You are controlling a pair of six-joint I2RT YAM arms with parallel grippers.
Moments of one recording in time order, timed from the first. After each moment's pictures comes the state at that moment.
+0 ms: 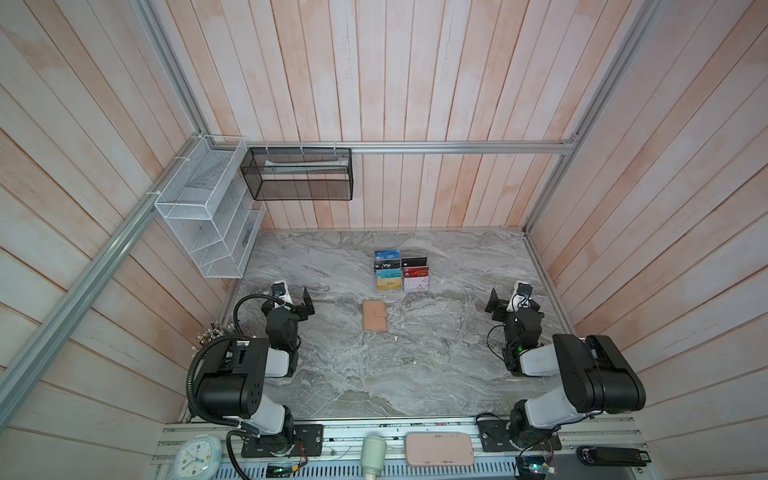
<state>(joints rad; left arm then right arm) 0.00 1.55 0.26 1.12 -0.15 -0.06 0.00 1.53 0.22 1.15 0.19 0.05</state>
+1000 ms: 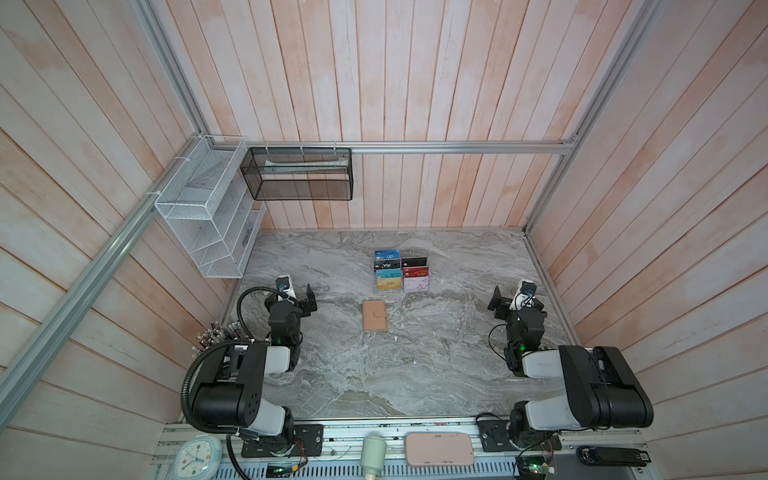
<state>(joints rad) -0.06 1.46 0.39 0.87 -0.20 -0.05 0.00 1.40 0.24 1.04 0.22 0.06</state>
